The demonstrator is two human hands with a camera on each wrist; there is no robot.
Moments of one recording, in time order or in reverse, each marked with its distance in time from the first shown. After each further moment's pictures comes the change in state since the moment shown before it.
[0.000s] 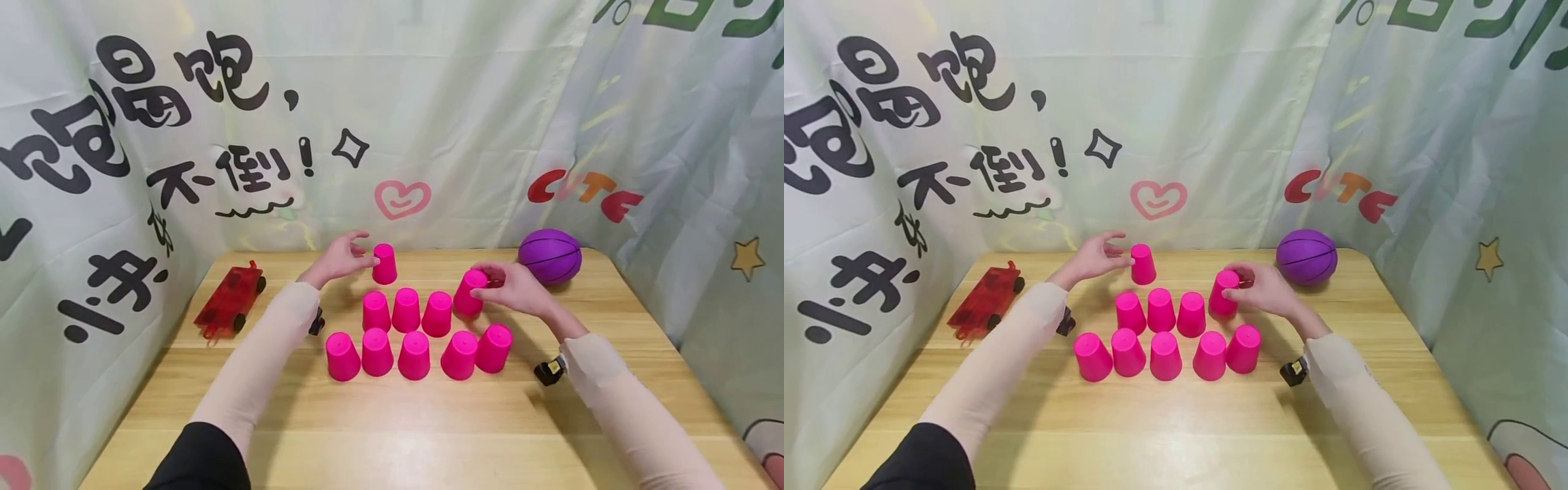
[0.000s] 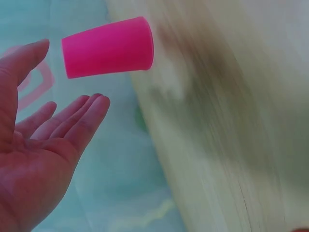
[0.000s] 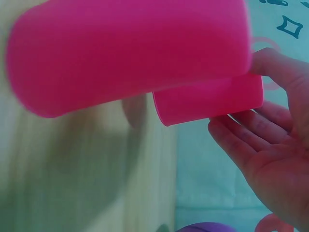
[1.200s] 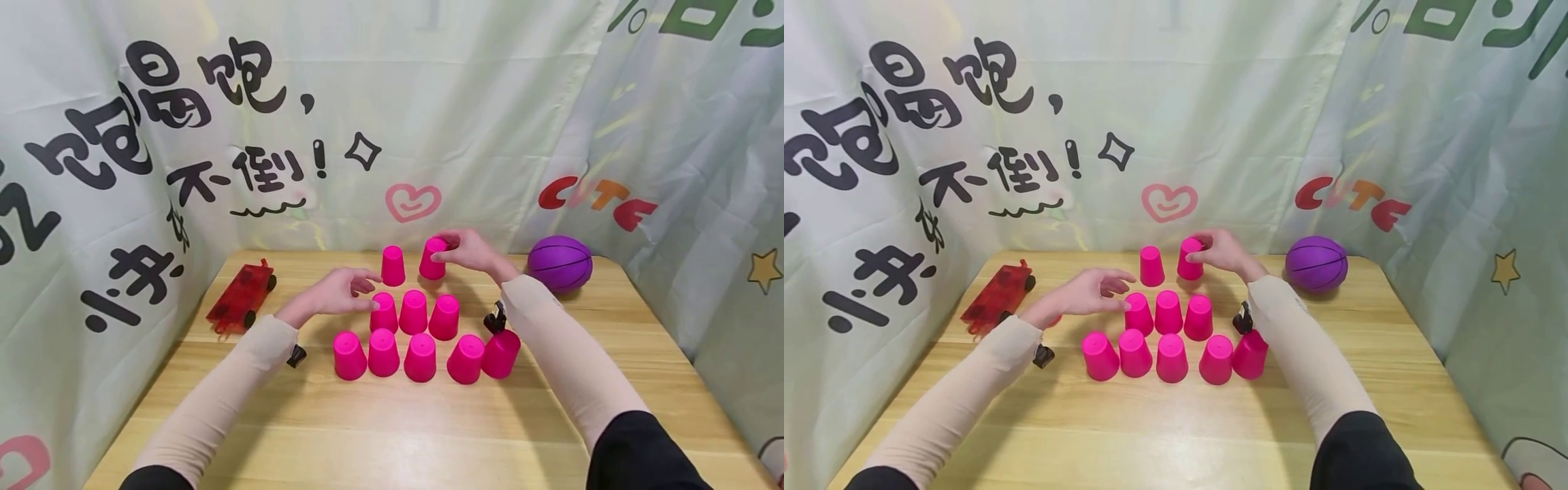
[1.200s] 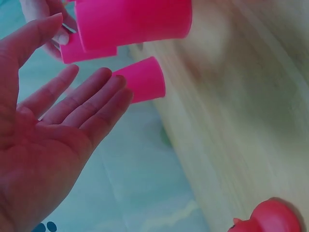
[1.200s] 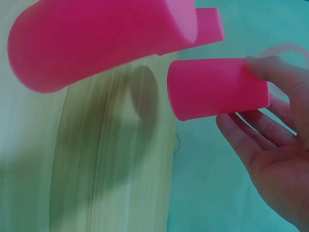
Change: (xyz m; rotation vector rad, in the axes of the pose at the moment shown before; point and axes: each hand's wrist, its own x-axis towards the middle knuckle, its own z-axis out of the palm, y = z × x) left_hand -0.079 0.012 -0.003 0.119 -0.232 0.170; right_hand 0.112 -0.044 0.022 0.073 -0.076 0.017
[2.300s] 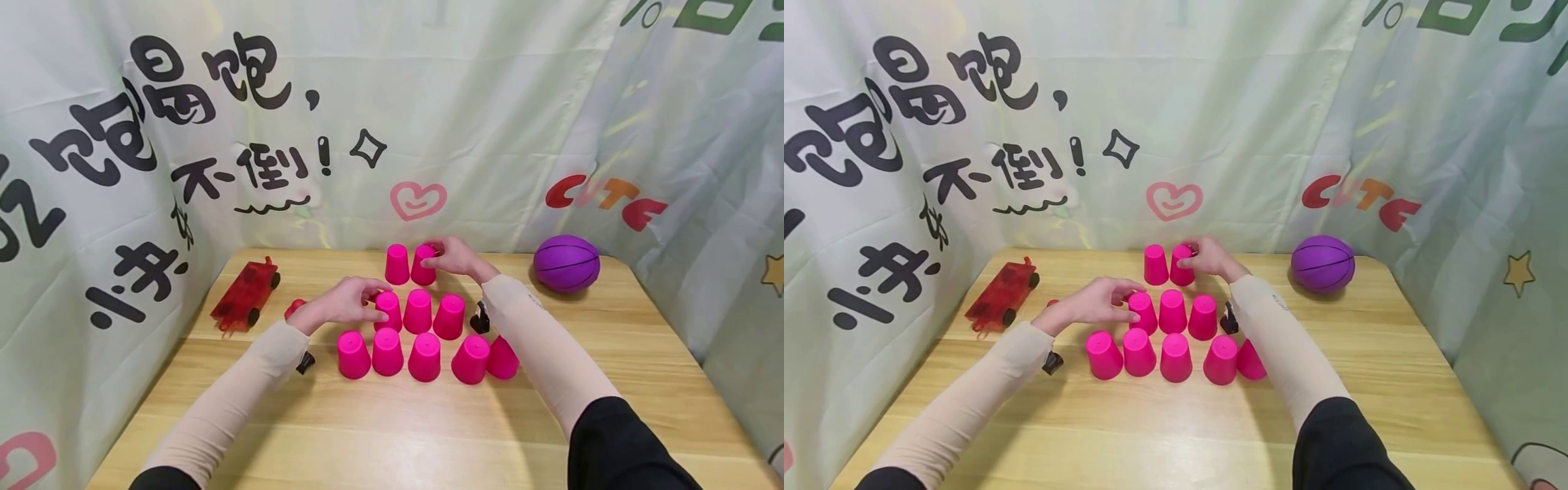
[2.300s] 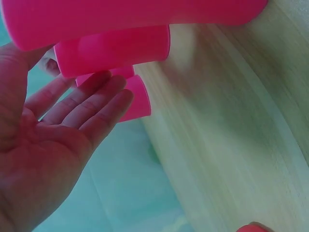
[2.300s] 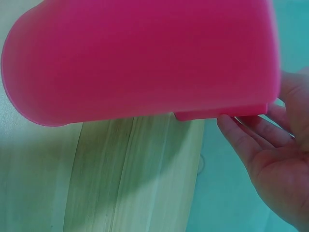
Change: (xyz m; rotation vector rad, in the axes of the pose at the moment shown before) left_hand 0.003 -0.003 0.021 0.040 -0.032 -0.039; right_hand 0.024 0.003 0.037 -0.051 -0.060 -0.030
